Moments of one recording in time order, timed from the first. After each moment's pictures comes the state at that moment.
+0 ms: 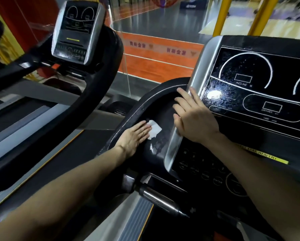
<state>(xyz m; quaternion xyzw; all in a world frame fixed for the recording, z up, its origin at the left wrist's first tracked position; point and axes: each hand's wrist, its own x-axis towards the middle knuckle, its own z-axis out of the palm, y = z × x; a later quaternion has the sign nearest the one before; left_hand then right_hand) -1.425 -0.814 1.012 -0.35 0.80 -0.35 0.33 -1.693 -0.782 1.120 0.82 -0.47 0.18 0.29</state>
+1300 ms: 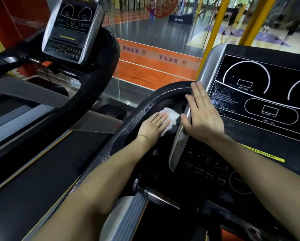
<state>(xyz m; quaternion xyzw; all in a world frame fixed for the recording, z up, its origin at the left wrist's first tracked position) -1.489 -0.856 1.018 -0.41 0.87 -0.22 0.18 -1.686 -0.772 1.126 0.75 -0.59 0.21 0.23</state>
